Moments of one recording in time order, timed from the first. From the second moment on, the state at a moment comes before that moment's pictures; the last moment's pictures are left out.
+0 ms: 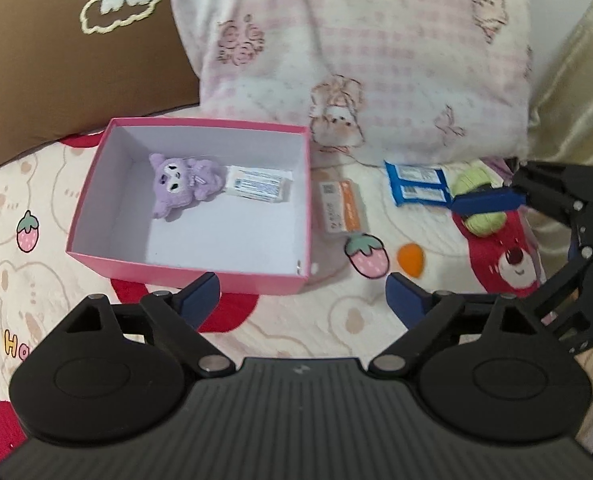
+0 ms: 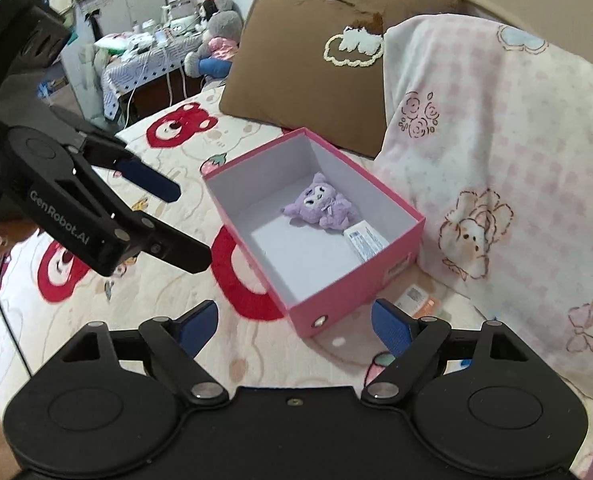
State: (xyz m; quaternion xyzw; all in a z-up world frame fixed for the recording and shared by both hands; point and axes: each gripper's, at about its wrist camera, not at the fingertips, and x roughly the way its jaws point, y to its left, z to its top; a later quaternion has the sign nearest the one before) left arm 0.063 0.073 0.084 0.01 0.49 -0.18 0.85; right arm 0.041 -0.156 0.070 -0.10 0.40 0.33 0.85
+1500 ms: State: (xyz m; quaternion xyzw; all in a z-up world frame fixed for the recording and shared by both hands) left arm 0.050 -0.051 0.003 0.02 0.59 -0.31 0.75; right arm -0.013 -0.262 -0.051 -0.08 0.43 0.25 0.87
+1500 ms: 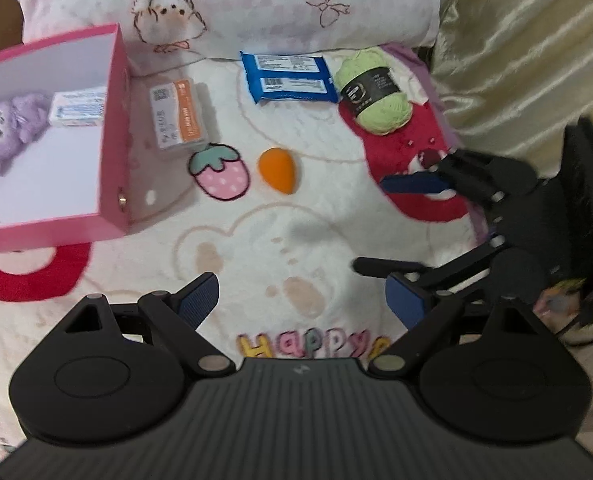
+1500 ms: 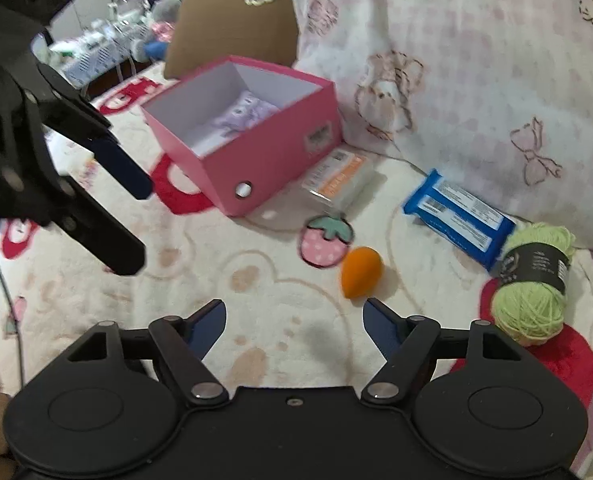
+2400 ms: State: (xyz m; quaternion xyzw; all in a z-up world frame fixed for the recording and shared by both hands) left arm 0.082 -0.083 -0.105 -0.03 0.50 -0.29 0.82; right arm 0.021 -0.260 -0.153 0.03 0.38 0.12 0.92
